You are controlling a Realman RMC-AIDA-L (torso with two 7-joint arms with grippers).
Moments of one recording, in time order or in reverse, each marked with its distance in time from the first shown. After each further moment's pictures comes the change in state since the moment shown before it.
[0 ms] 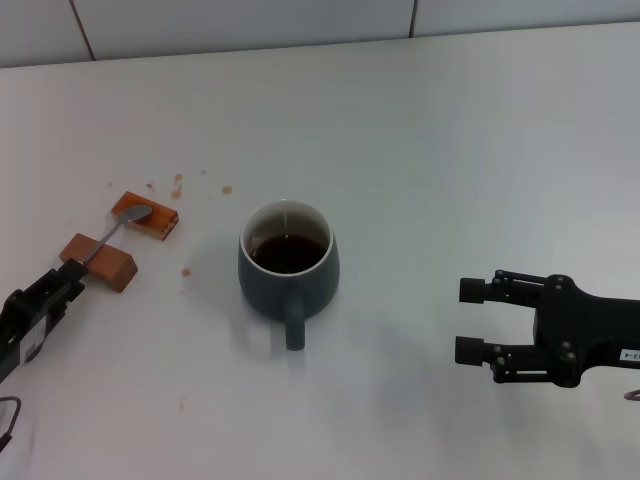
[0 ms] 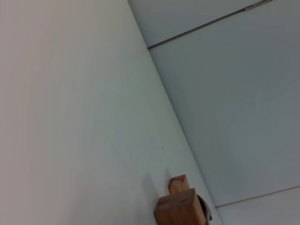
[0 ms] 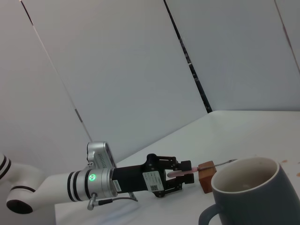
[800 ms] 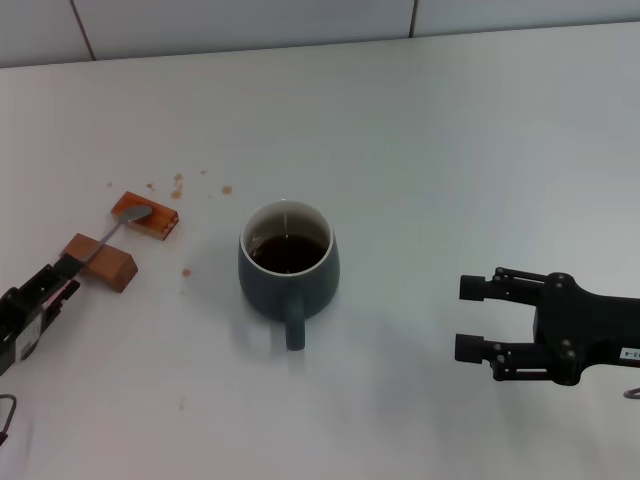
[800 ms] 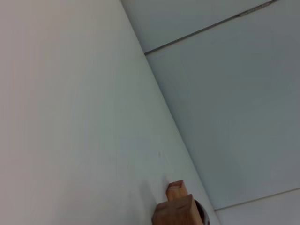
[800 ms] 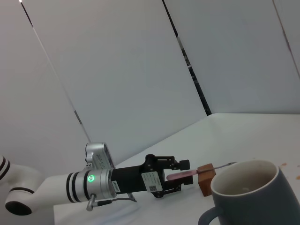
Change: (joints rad) left arm 0.000 0.000 -0.006 0.008 -0.003 0.008 0.008; right arm 0.001 0.000 0.011 0.002 -0.002 -0.002 -0.006
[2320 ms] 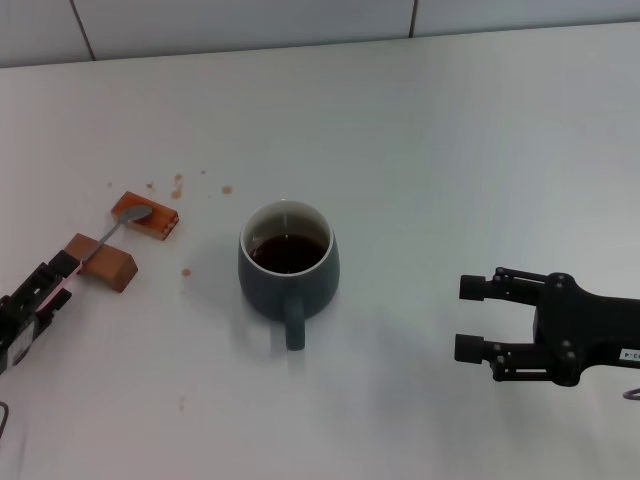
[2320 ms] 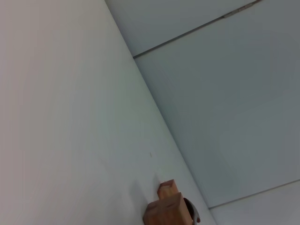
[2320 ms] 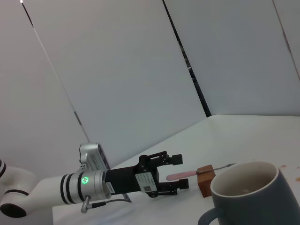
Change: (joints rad) left arm 0.024 0.003 0.000 0.003 0.000 0.041 0.044; right arm -0.003 0.002 0.005 0.001 0.000 0.000 -0.011
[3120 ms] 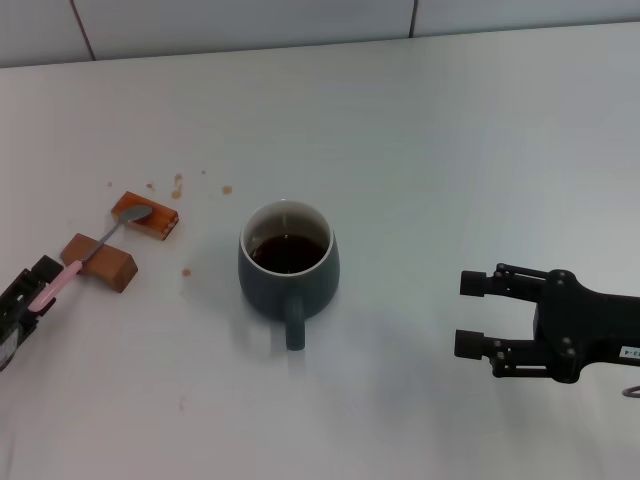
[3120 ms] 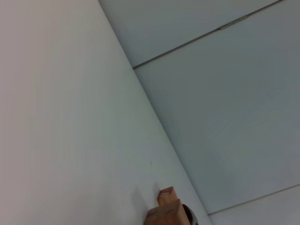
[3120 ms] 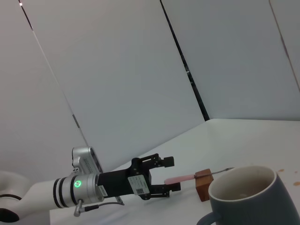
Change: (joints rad) left arm 0.030 0.000 0.000 0.023 -0.011 0.028 0.002; right arm 0.000 0.000 0.012 0.003 0.001 0.000 -0.009
